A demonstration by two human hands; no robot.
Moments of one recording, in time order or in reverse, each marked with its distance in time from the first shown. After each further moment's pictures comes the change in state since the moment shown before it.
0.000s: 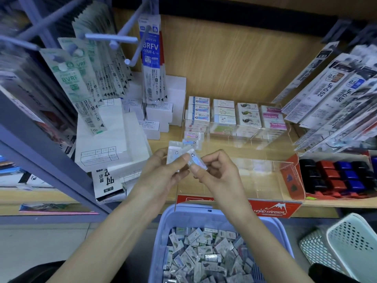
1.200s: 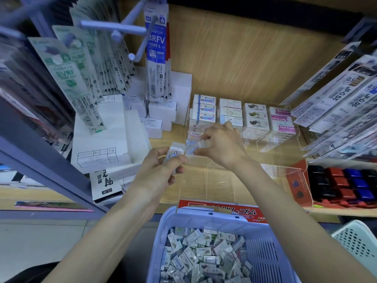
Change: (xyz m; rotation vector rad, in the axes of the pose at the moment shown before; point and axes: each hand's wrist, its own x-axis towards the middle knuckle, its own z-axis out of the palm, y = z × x) left_hand 0.012 0.006 -0.005 0.133 0.107 -0.002; right_hand 0.112 0.006 -0.014 -1.285 -0.144 -0.157
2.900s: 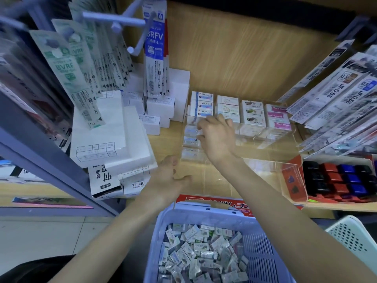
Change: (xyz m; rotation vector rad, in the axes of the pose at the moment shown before) left_hand 0.010 -0.037 -0.002 0.666 -0.141 0.093; right_hand 0.004 -0.009 0.014 -0.199 0.263 -0.050
